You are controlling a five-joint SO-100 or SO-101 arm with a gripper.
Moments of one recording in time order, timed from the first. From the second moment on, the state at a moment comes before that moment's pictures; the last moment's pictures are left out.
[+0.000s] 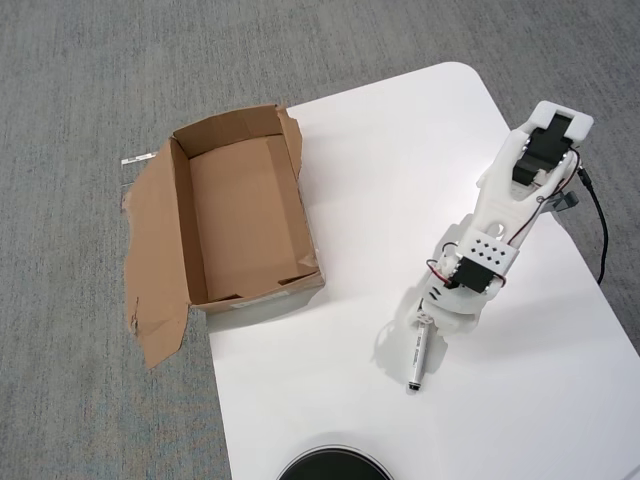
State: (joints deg) arm -44.6 75.1 100.9 49.4 82.7
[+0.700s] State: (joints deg) arm -44.4 75.1 100.9 49.3 82.9
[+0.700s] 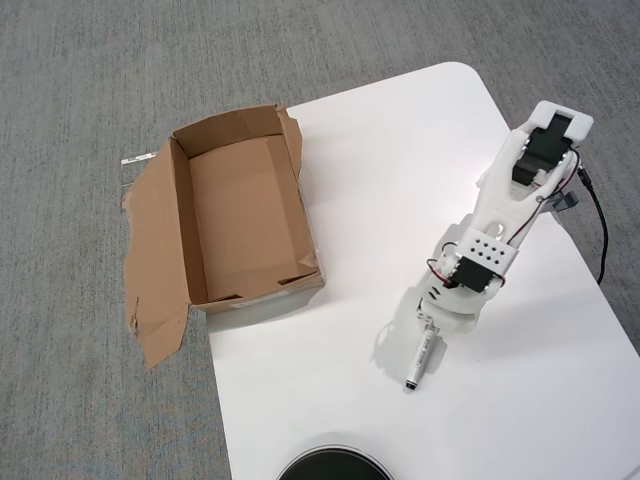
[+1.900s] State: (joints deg) arm -42.2 87.6 100.1 49.4 82.4
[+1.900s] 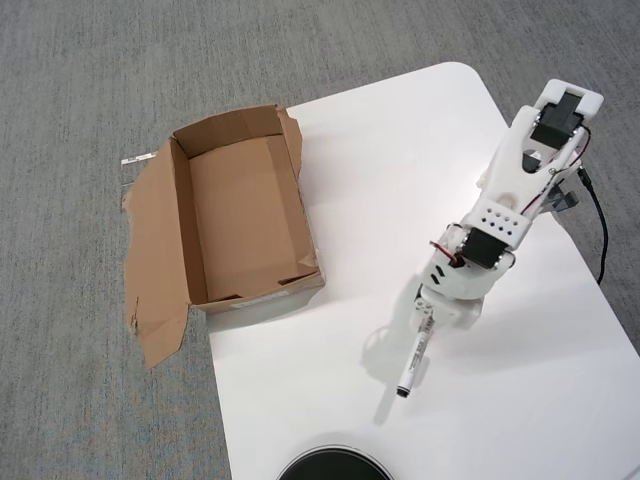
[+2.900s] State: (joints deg) arm -18.3 88.8 73.0 49.4 82.6
